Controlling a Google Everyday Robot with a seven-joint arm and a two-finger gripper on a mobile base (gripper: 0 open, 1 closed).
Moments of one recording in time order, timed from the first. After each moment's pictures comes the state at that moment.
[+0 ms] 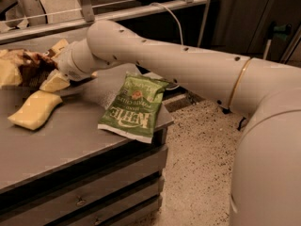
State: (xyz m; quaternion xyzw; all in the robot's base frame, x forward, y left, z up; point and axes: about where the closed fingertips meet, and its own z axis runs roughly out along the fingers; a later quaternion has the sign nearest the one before) arm 0.617 0.286 0.865 -0.64 0.57 0.22 0.46
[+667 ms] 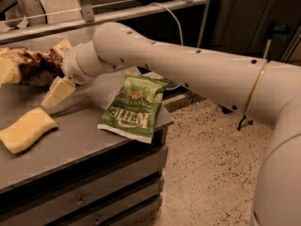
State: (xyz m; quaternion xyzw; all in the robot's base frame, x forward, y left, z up) arm 0.596 0.272 0.867 -0.63 0.59 0.23 0.45
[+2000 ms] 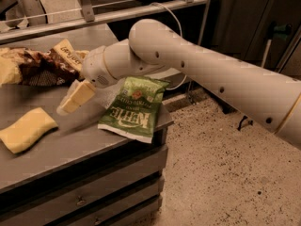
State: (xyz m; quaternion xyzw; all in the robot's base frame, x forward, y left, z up) arm 0.550 0.220 0.886 -0.64 0.54 0.33 0.44
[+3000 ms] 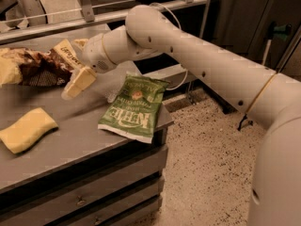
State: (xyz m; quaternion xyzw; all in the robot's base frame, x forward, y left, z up) arm 0.601 0.226 0.888 -0.66 0.52 0.31 0.44
